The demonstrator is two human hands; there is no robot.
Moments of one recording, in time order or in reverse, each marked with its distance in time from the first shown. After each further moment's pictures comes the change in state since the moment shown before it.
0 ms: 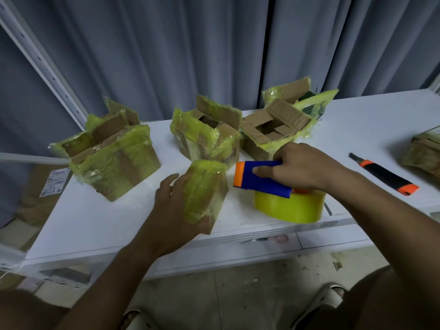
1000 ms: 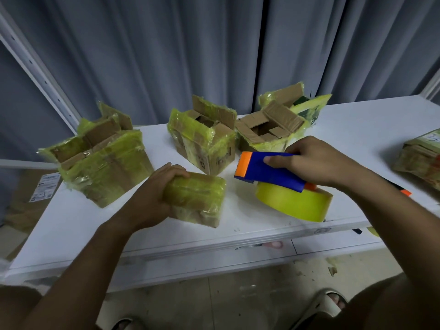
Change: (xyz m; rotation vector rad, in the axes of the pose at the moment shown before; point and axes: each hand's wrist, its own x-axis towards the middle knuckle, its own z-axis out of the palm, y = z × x) left_hand 0.045 -0.045 -0.018 -0.233 -0.233 -0.031; right_hand -0.004 0.025 -0.022 0.272 0.076 0.046
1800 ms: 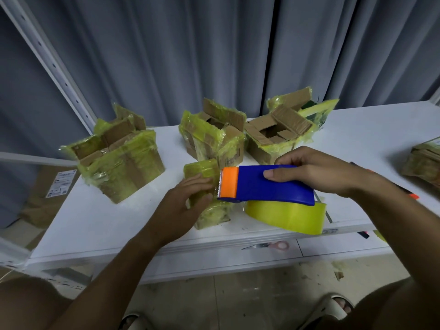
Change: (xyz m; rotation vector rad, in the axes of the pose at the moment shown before) left_hand -0.021 0.044 0.026 -0.127 0.151 -0.011; right_hand -0.016 -0.008 0.003 0.338 -0.358 -0.211
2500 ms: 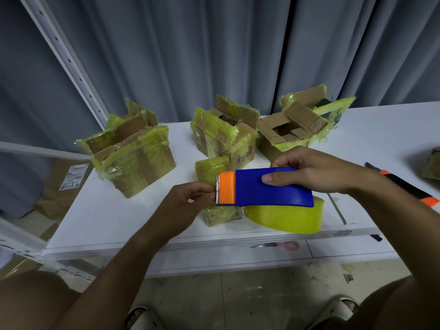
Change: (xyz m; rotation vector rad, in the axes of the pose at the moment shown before) left_hand -0.009 0.014 -0.017 -0.274 0.029 -0.277; right_hand 0.021 -0.007 0.014 -0.057 -0.102 -0.138
